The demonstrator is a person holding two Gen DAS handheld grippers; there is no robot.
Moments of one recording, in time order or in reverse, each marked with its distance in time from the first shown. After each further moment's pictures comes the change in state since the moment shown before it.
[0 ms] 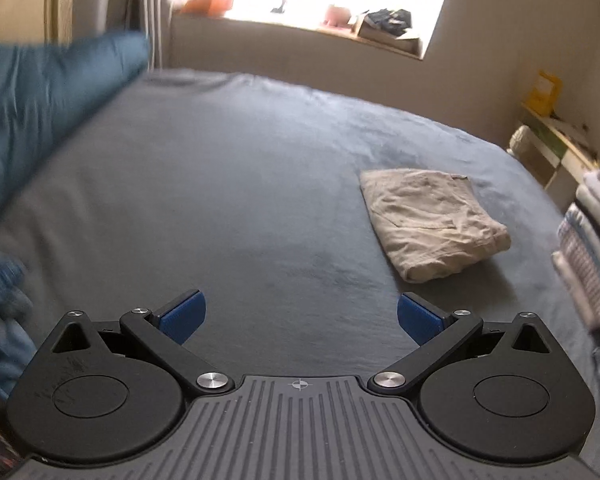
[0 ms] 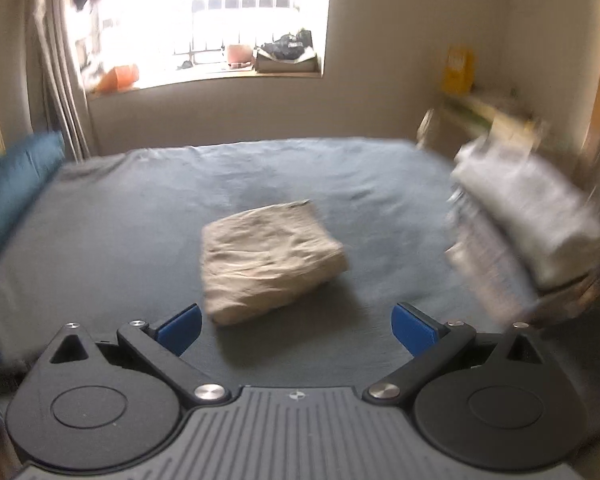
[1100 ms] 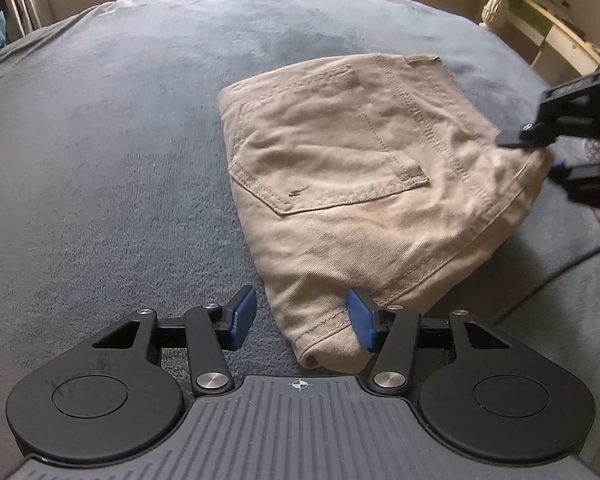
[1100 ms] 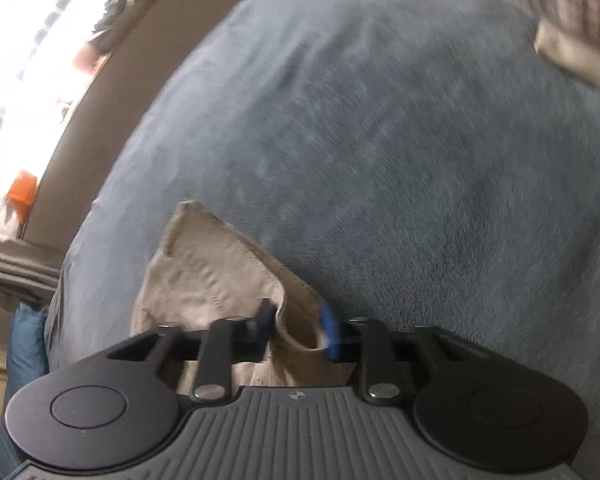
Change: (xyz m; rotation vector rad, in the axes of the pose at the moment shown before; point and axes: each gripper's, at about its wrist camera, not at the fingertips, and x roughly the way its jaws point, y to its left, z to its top) left arm 0.237 -0.132 0.038 0.241 0.303 -0.051; right arm 0.341 -0.126 0.057 0.663 0.318 0.152
